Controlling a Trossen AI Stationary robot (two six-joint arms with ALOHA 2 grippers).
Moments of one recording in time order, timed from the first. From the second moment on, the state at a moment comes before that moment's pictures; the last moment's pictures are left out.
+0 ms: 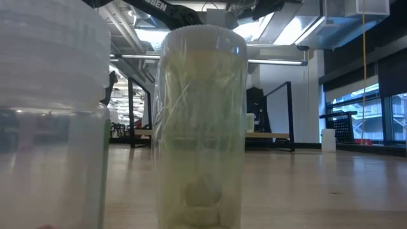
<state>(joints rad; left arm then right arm) 0.42 2.14 1.89 -1.21 -0.27 0.30 -0.34 1.39 1.69 -0.99 0.09 -0.24</state>
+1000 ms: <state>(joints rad) 0.42 2.14 1.89 -1.24 -0.25 0.30 -0.34 1.39 1.69 -0.99 0.09 -0.24</state>
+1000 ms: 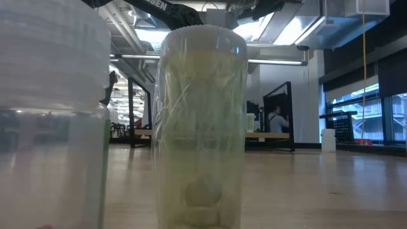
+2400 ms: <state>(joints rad) 0.31 2.13 2.15 -1.53 -0.24 0.15 -0.34 1.39 1.69 -0.99 0.09 -0.24</state>
